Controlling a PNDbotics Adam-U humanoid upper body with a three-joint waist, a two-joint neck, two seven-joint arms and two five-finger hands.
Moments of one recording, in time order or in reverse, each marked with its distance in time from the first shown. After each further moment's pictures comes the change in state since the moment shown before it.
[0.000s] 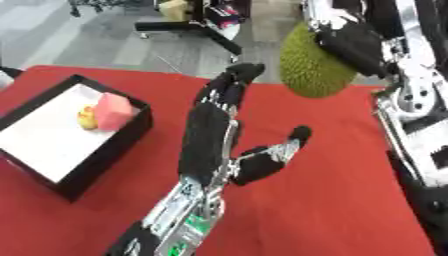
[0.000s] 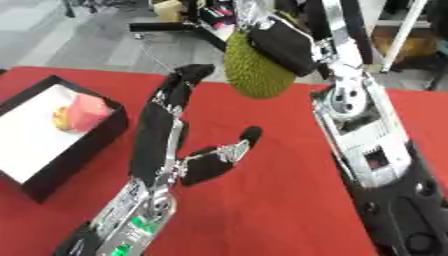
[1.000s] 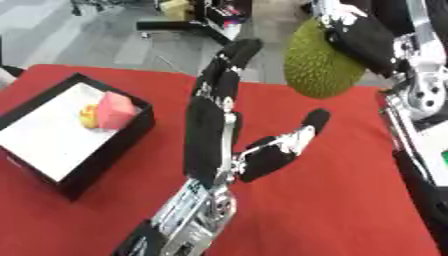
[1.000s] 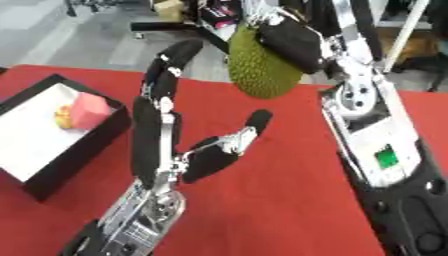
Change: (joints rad) left arm -0.040 -0.018 -0.036 -0.052 0.090 -0.080 0.087; right arm 0.000 -0.002 -0.001 -0.001 -0.030 0.000 0.014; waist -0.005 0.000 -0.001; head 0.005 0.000
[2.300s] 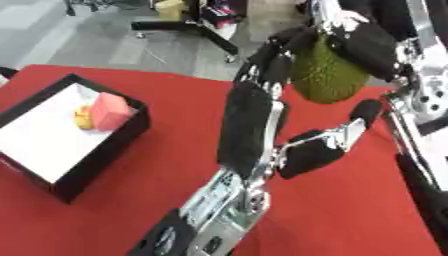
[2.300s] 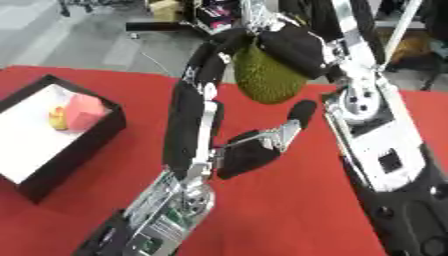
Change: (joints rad) left arm -0.078 -0.069 -0.006 0.064 -0.012 0.039 -0.053; right arm 0.008 0.001 0.012 -0.012 -0.024 -0.007 0.033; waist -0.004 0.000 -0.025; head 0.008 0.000
